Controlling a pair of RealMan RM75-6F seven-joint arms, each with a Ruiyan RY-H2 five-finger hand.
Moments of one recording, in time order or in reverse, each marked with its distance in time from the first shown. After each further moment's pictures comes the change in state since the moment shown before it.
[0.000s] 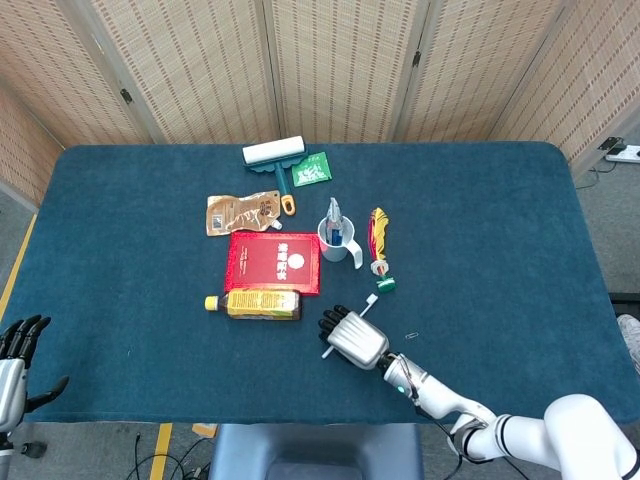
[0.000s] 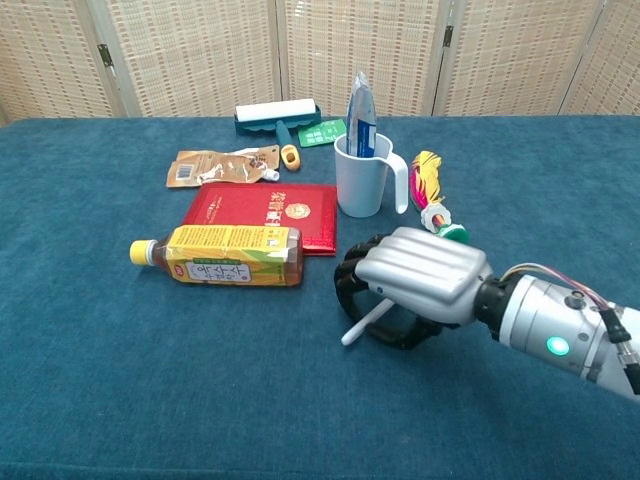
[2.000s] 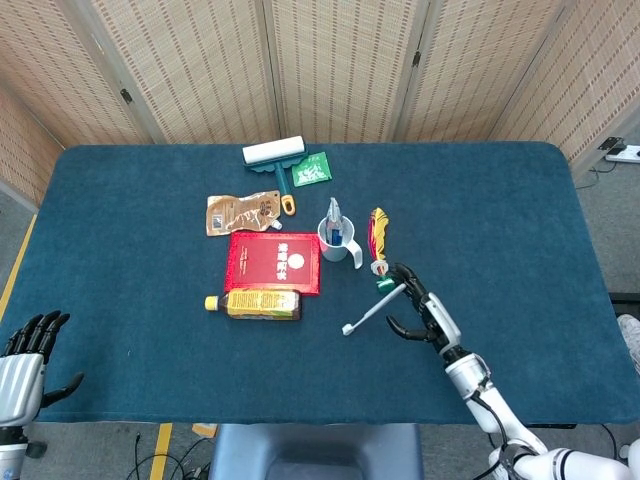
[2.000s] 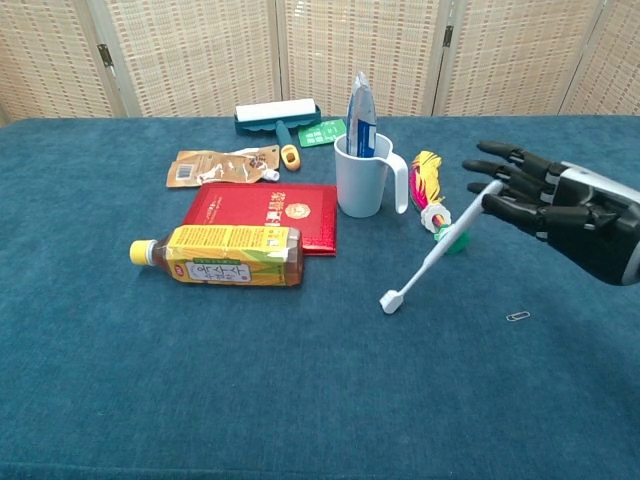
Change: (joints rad) left arm -0.028 -0.003 0.005 -0.042 0.024 -0.020 0.052; right arm -0.252 0.210 0.083 -0.235 0.203 0.131 1.352
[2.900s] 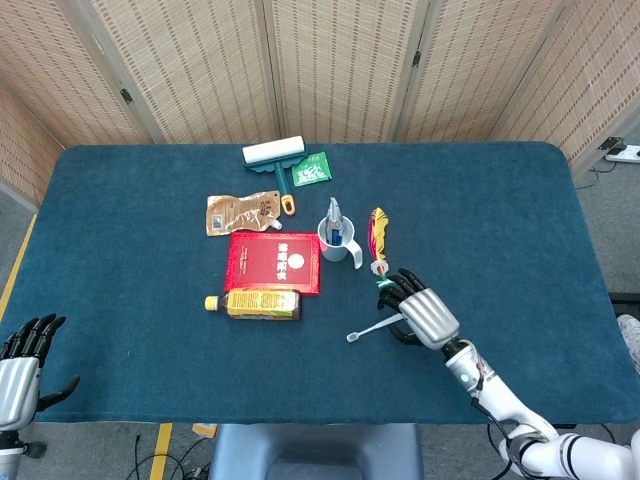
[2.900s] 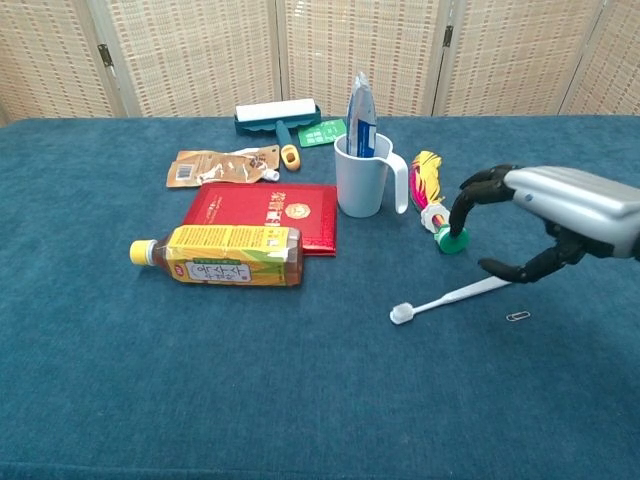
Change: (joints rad) left arm 0.013 0.010 0.009 -0.001 -0.005 0.009 -0.008; right arm 0.075 0.037 -0.017 0.056 -0.132 -0.061 -1.139
